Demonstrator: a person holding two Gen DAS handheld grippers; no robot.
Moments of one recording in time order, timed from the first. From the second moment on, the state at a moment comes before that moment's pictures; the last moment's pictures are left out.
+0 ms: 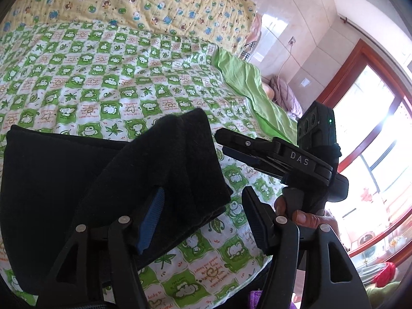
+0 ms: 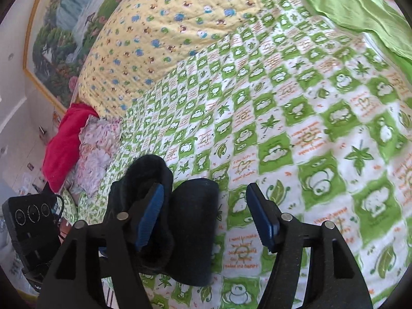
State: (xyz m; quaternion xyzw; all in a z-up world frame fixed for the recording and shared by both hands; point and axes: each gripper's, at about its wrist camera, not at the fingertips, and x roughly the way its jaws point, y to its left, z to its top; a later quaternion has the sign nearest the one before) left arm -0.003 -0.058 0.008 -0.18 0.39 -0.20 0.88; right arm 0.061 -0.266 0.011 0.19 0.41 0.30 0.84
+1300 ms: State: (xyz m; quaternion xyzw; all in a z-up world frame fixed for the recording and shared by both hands) left arm -0.050 0.078 0.007 -0.30 0.35 -0.07 0.88; right arm 0.012 -0.193 0.048 0.08 0.40 0.29 0.87
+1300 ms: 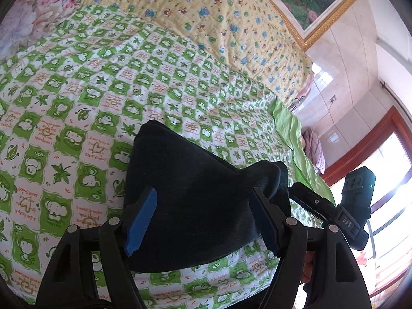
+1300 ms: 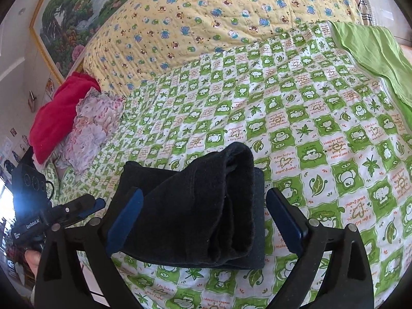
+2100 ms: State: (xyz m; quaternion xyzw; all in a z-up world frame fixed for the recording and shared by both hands) left arm -0.030 0.083 -0.006 -0.27 0.37 -0.04 0.88; right arm 0.013 -0.188 0.031 0.08 0.43 0.28 0.86
